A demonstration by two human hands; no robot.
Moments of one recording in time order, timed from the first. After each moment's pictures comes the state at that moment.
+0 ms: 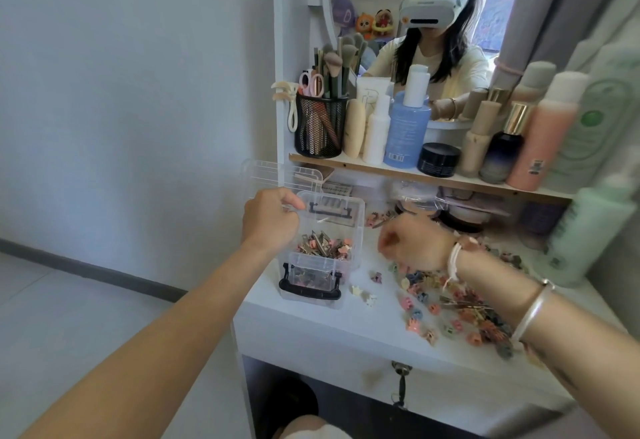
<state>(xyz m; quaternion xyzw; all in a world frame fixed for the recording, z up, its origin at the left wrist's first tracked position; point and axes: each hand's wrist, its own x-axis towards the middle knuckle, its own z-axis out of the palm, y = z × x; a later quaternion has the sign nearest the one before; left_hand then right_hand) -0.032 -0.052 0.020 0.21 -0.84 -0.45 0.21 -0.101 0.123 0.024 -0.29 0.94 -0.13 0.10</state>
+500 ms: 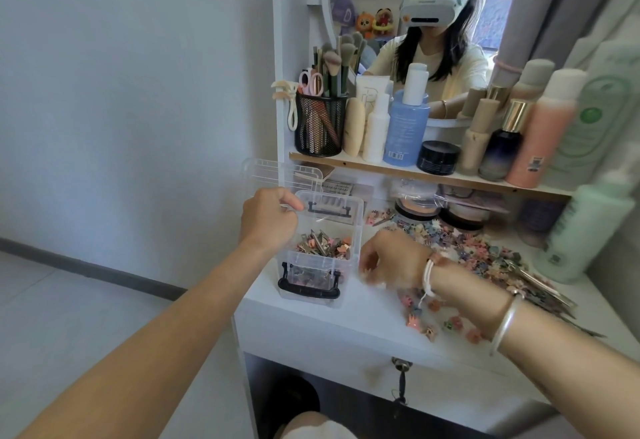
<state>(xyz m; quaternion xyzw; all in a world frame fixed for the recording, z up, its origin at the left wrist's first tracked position) -0.028 -0.051 0.019 0.22 -0.84 -0.46 0.22 -0.086 0.107 0.006 -0.33 0.93 -0.12 0.11</state>
